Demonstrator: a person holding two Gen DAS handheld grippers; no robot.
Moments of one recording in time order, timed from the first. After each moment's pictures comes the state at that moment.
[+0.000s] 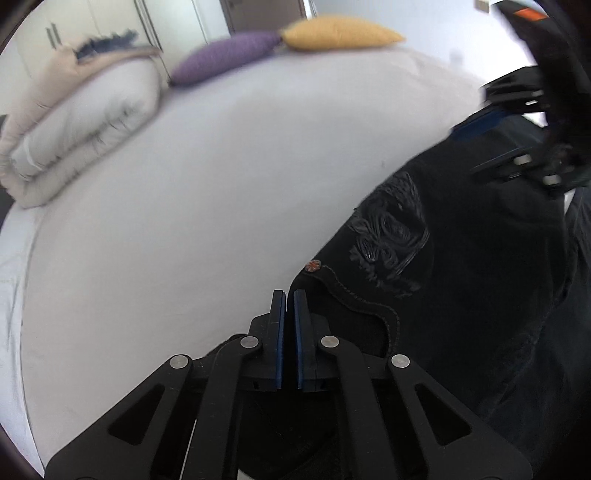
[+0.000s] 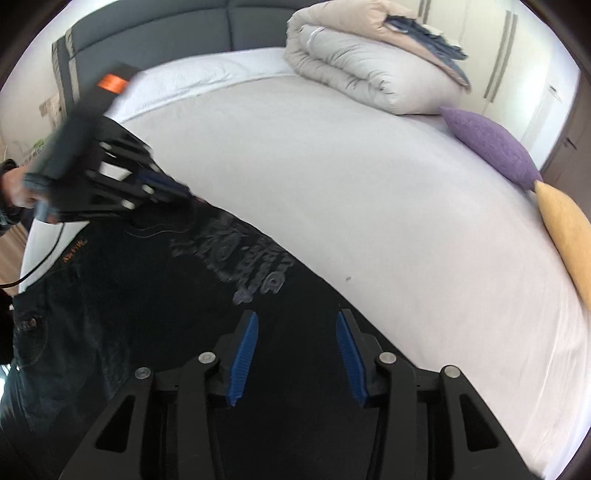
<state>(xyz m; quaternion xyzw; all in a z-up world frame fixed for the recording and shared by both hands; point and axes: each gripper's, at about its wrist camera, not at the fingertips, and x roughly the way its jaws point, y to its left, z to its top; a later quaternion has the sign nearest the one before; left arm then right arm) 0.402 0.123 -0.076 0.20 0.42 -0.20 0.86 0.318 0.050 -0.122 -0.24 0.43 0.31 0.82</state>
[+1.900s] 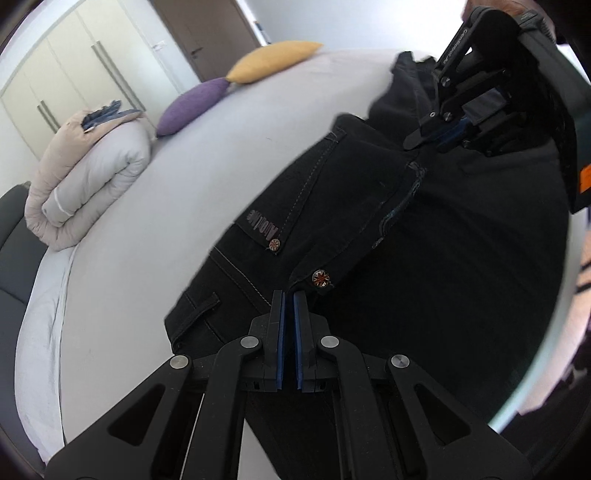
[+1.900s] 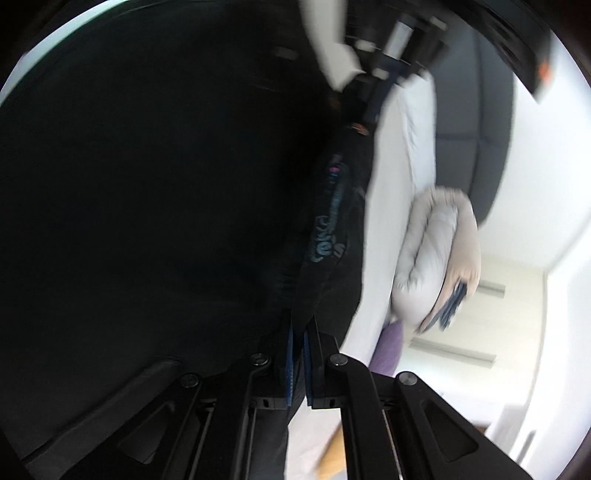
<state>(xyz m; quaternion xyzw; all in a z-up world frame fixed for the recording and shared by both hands) 0.083 0.128 -0.079 0.31 0.35 -0.23 0.86 0.011 0.117 -0.214 -0.80 0.07 0.27 0.53</state>
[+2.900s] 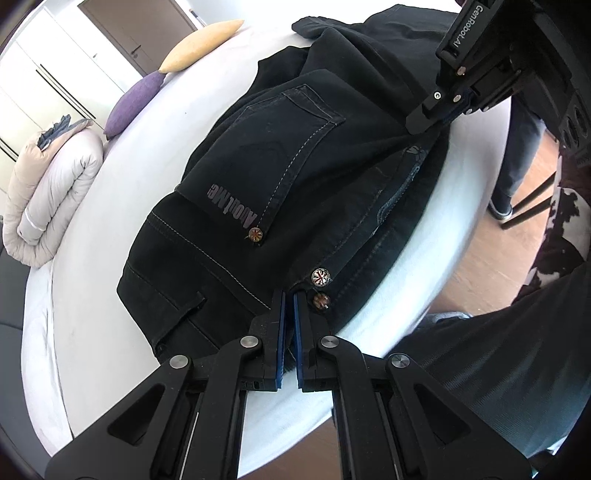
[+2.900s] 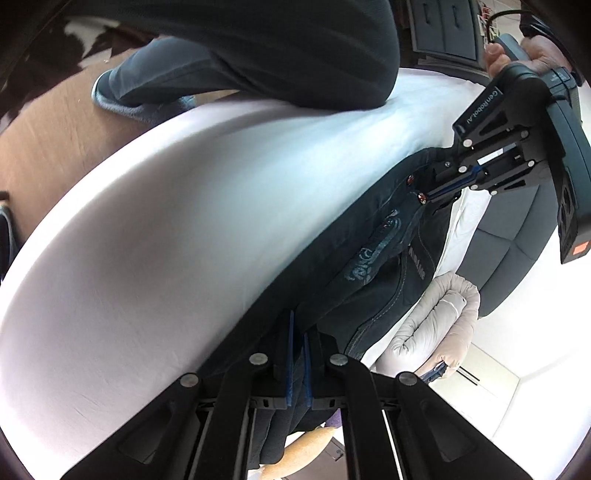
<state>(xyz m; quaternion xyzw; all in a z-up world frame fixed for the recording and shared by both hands) -0.057 0.126 -0.115 0.38 0.39 -0.28 0.79 -0.136 0.102 -0.247 -0.86 0.04 0.31 0.40</state>
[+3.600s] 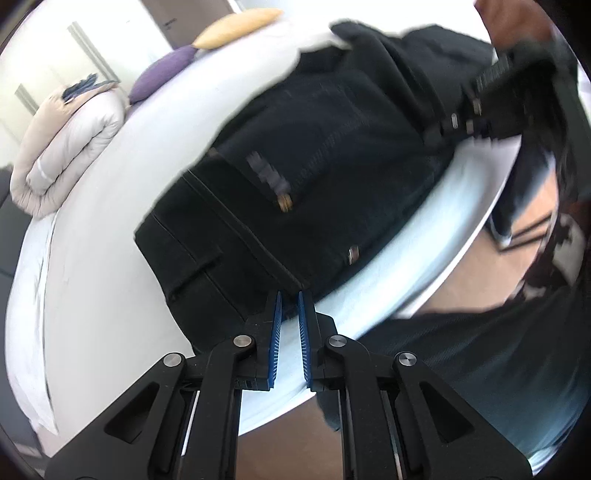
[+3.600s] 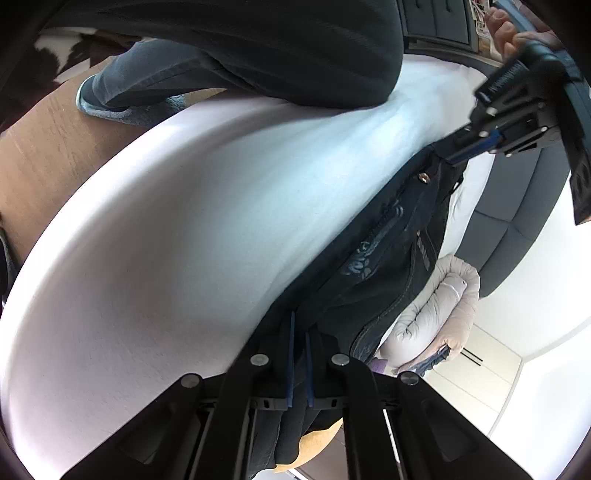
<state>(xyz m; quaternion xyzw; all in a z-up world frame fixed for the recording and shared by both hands) -0.052 0.162 -0.091 0.30 0.42 -0.25 0.82 -0.144 0.109 -0.260 -0.86 0.06 0.28 0.42</state>
